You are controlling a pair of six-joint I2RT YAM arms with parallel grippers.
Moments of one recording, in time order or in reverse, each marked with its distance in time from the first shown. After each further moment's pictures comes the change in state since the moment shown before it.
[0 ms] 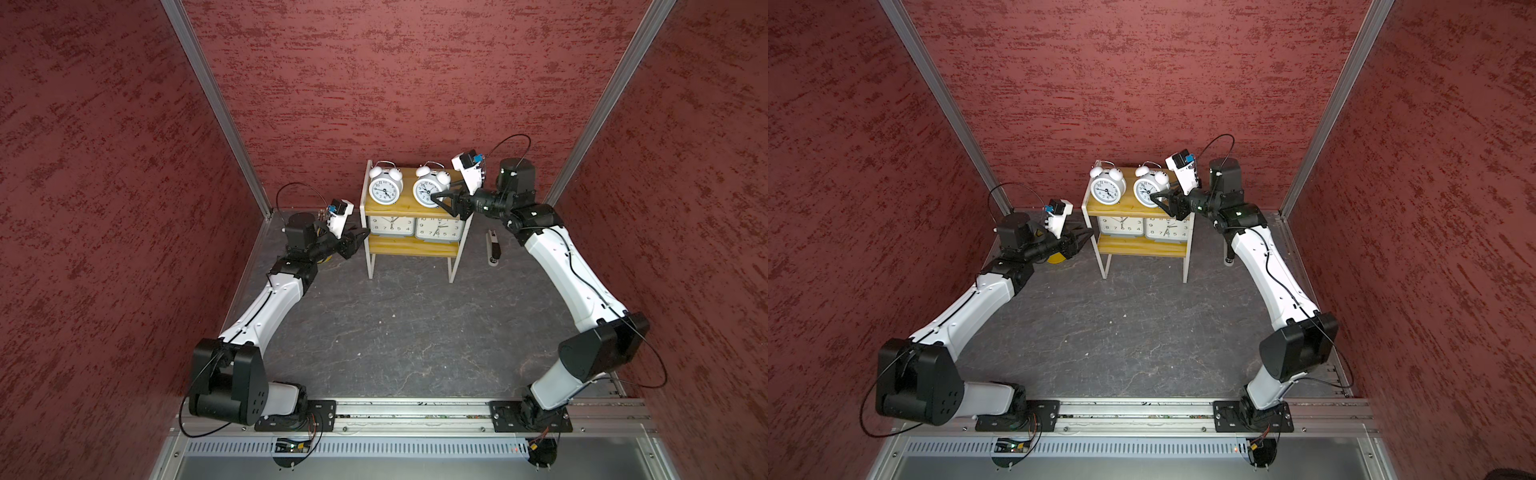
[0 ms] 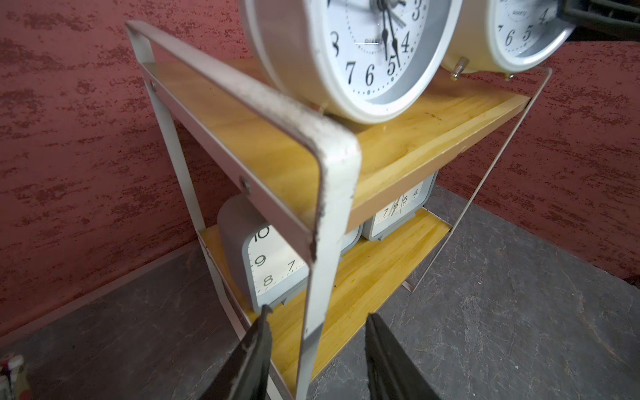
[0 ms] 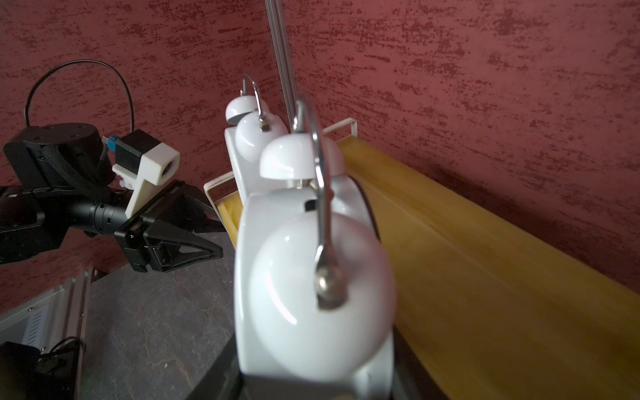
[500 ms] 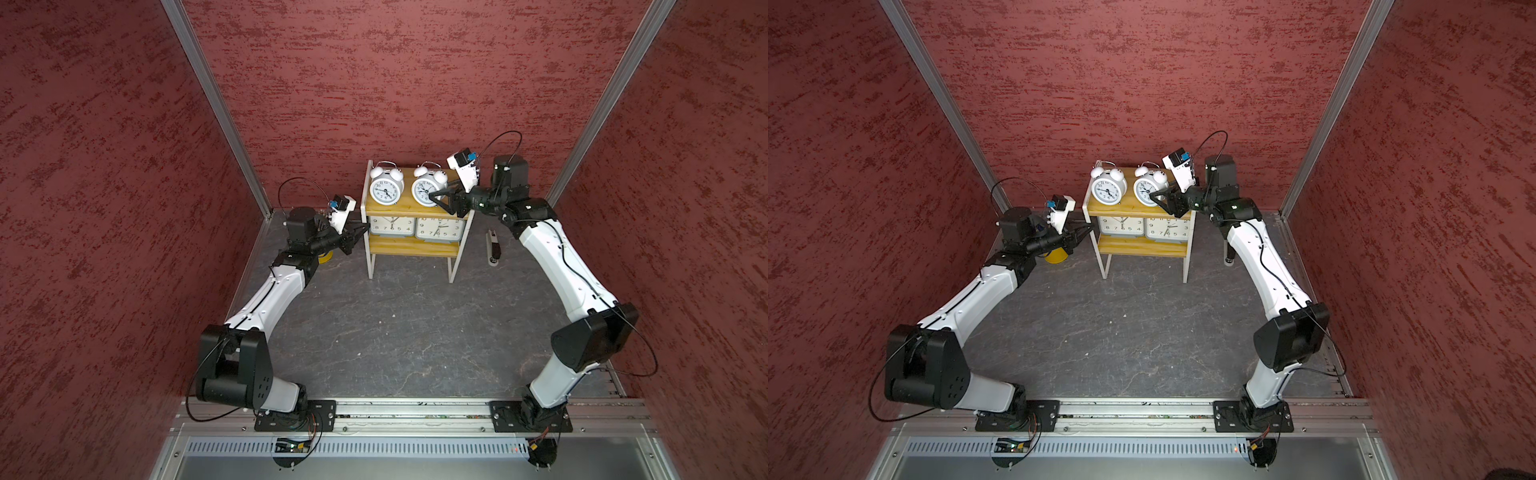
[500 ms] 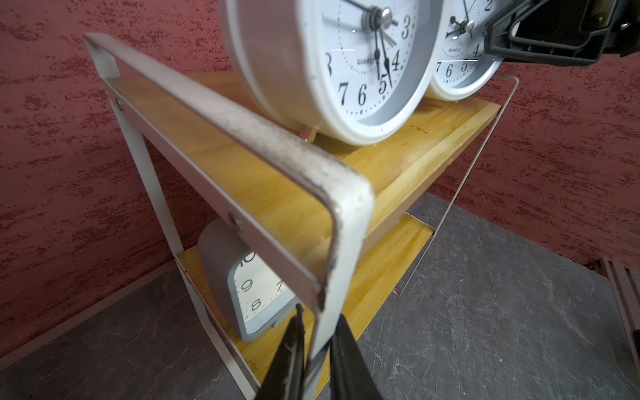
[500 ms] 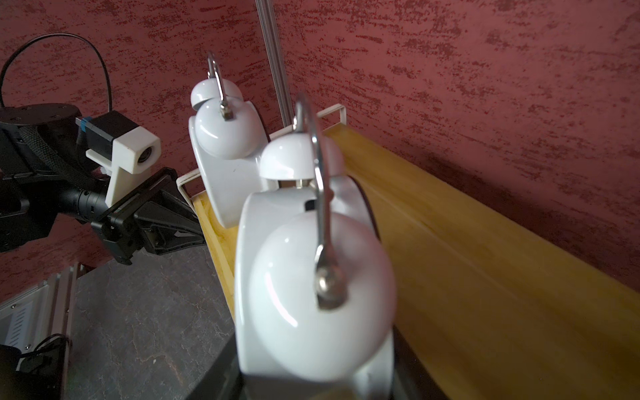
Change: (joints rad) left arm 0.012 0.063 0.049 0.016 0.107 0.005; right arm -0.001 0.068 0.080 -0.058 0.027 -0.032
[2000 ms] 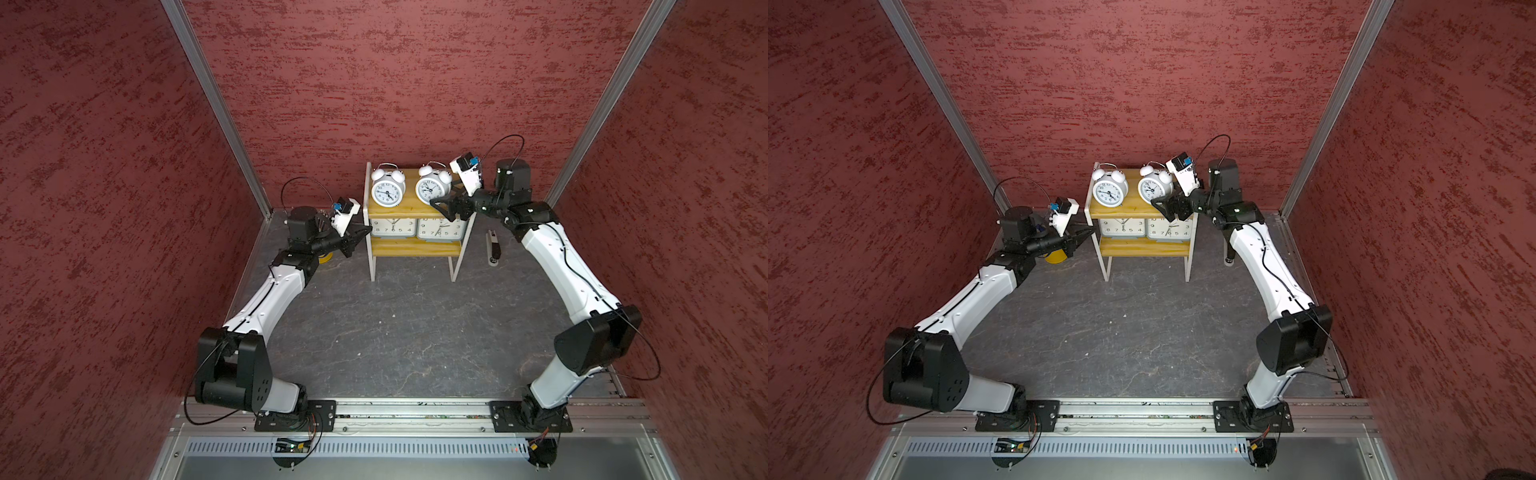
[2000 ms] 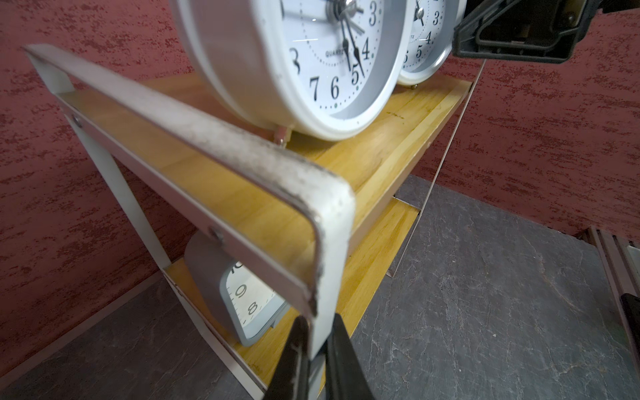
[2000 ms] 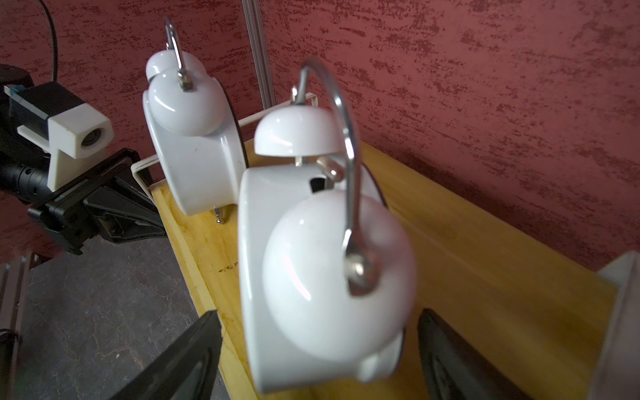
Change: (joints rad) left arm -0.009 -0.015 0.014 -0.074 0.030 0.087; right arm -0.019 -0.038 -0.079 0.029 0.049 -0.064
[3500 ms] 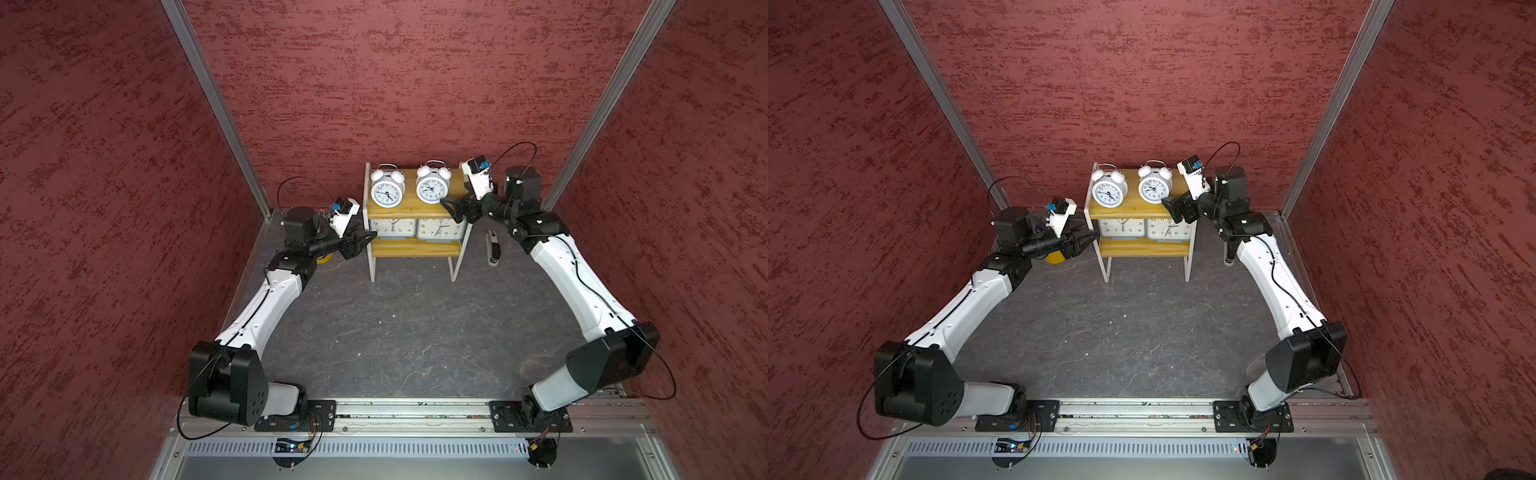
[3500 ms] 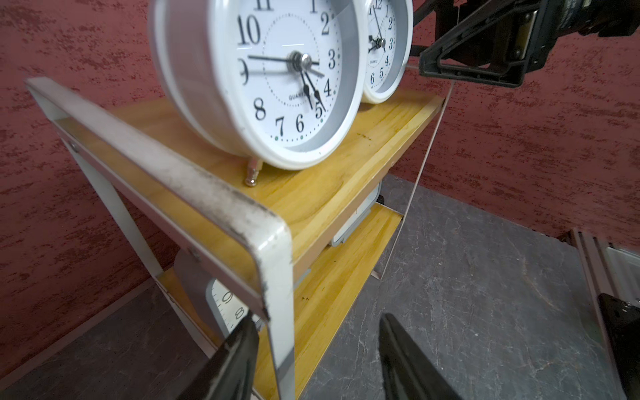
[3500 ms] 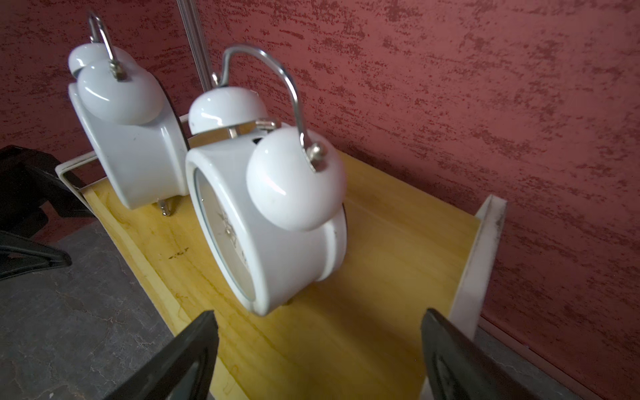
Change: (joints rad) left arm -0.010 -0.078 0.000 -0.050 -0.001 -0.017; right arm 0.000 -0.129 -0.138 0.069 0.187 0.012
